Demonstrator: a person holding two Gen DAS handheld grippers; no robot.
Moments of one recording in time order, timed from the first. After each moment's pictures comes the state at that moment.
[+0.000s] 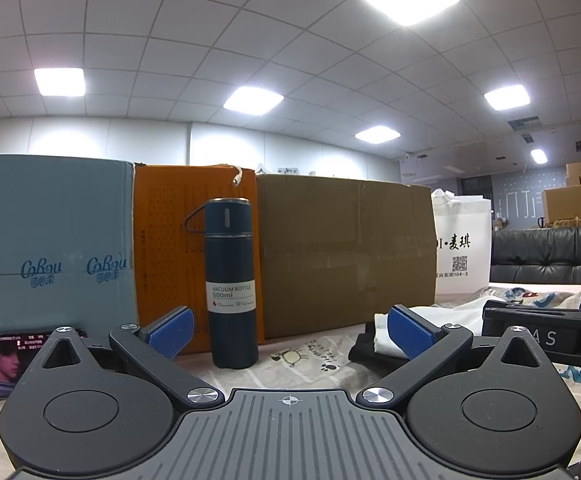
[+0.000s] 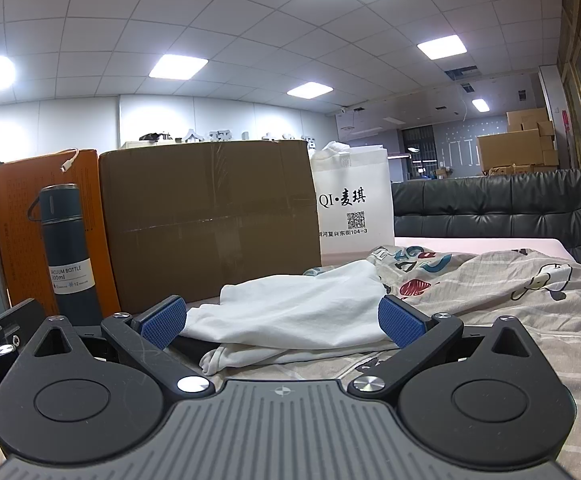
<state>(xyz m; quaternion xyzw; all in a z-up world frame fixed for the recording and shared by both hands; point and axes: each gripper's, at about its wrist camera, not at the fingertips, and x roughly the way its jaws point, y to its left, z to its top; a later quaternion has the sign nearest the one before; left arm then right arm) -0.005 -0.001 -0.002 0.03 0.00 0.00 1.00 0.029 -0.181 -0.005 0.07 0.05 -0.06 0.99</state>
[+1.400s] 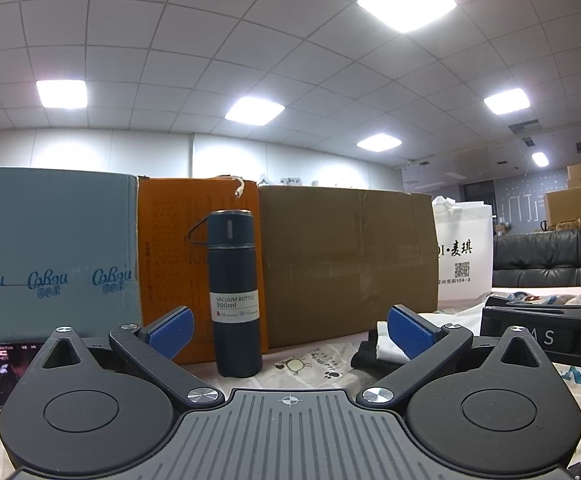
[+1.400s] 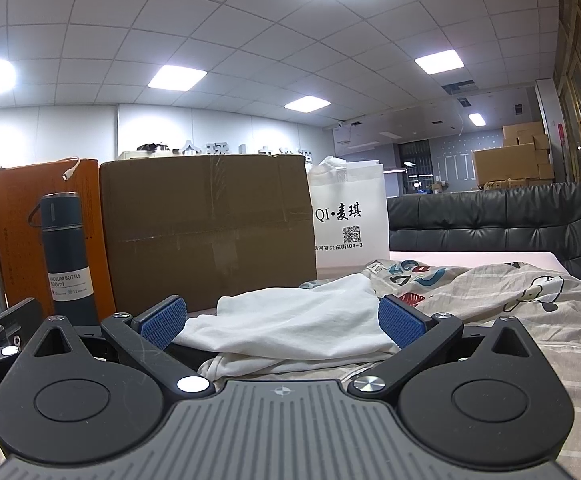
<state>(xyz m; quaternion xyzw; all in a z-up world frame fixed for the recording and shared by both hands) -0.011 -0.004 -0.001 0.03 -0.02 0.01 1.00 0.021 -0.178 -0.004 0.06 0.02 -0.07 1.00</state>
